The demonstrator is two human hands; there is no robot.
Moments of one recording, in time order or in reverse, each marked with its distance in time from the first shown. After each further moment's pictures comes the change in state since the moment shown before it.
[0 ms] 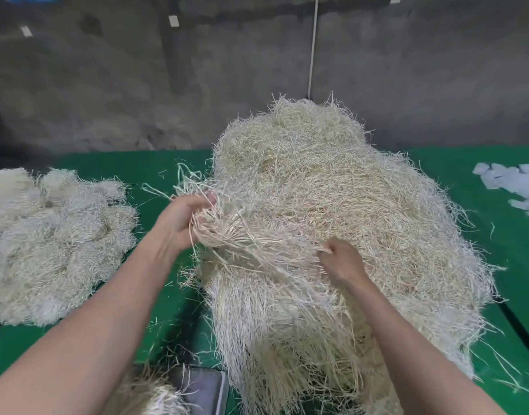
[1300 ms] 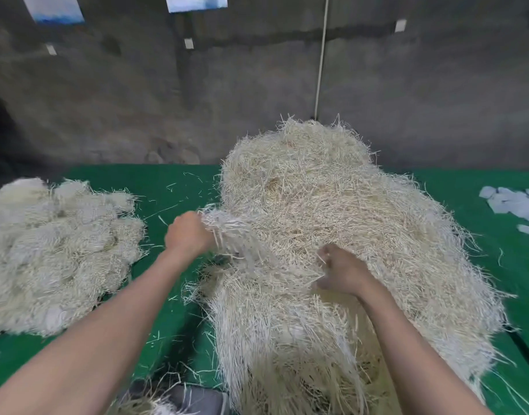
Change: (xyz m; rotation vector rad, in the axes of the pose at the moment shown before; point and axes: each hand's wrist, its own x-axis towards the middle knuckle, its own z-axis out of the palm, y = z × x) left_hand 0.034 -0.011 -0.019 1.428 0.443 0.284; right_hand 0.003 -0.031 -0.026 -0.403 -0.179 -0.156
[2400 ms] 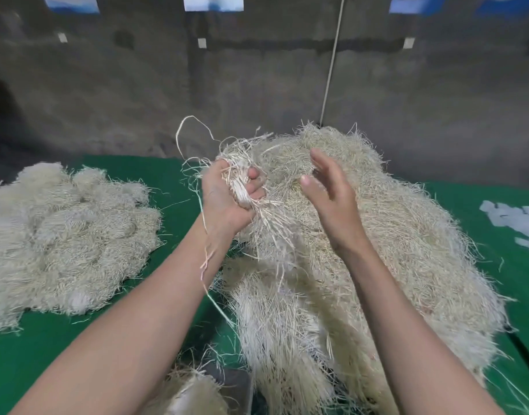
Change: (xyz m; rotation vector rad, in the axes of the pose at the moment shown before) left_hand -0.053 0.036 -0.089 -2.078 -0.493 -0.193; right_hand -0.060 -0.152 -0.036 0.905 0.391 -0.527
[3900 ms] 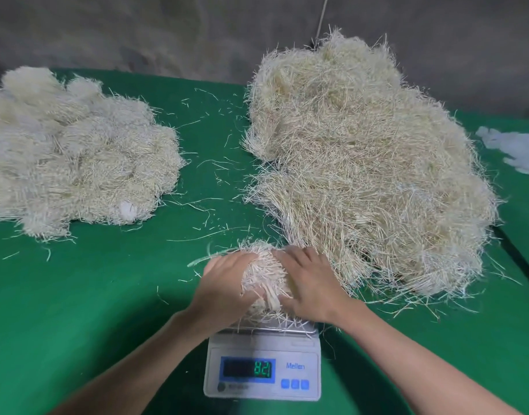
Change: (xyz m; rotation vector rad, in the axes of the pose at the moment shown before) left_hand -0.193 -0.007 -0.275 1.954 -0.297 0.216; right_hand -0.226 0.077 0.140 -1.156 -0.709 0.200
